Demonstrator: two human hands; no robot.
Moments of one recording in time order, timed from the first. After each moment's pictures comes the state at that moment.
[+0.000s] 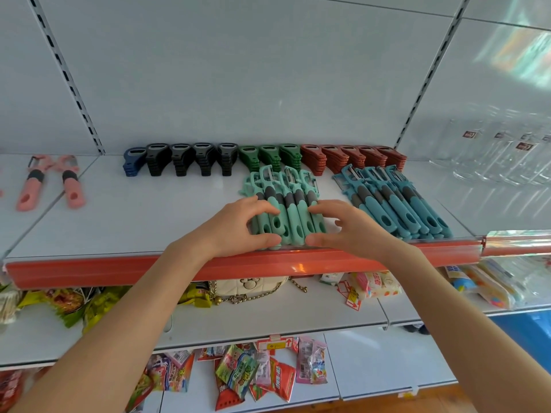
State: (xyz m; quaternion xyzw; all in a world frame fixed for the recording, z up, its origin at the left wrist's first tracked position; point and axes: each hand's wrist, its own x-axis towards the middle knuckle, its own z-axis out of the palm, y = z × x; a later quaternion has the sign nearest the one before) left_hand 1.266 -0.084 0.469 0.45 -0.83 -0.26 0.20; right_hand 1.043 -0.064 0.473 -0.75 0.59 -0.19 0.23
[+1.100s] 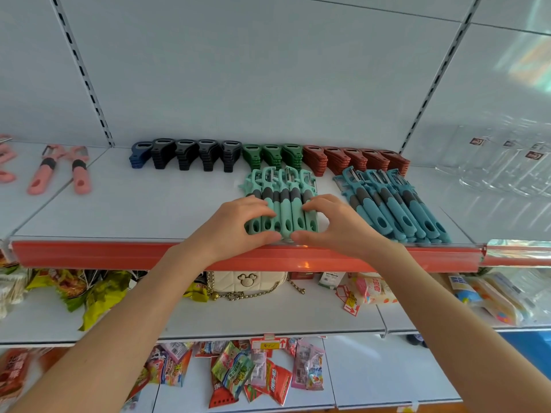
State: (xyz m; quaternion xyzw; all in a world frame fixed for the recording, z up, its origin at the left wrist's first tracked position) left_hand 1.254 -0.066 0.463 0.47 -0.83 -0.16 0.25; right_hand 1.049 -0.065 0.476 -0.78 0.58 -0.17 0.17
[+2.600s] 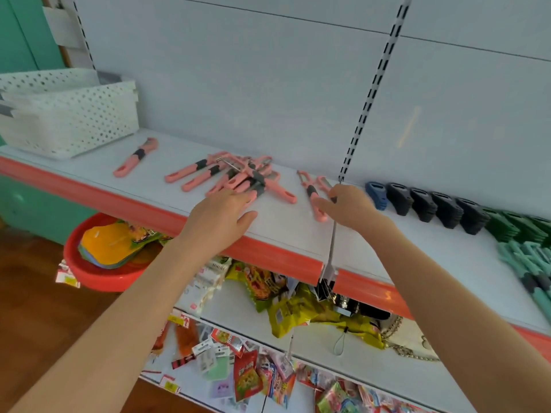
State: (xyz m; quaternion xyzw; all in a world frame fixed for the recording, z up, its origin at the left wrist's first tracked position) left_hand 1.685 -0.024 0.480 0.71 -0.67 0.00 0.23; right_hand 1.487 -0.145 0.494 -0.79 0.59 -0.10 0.11
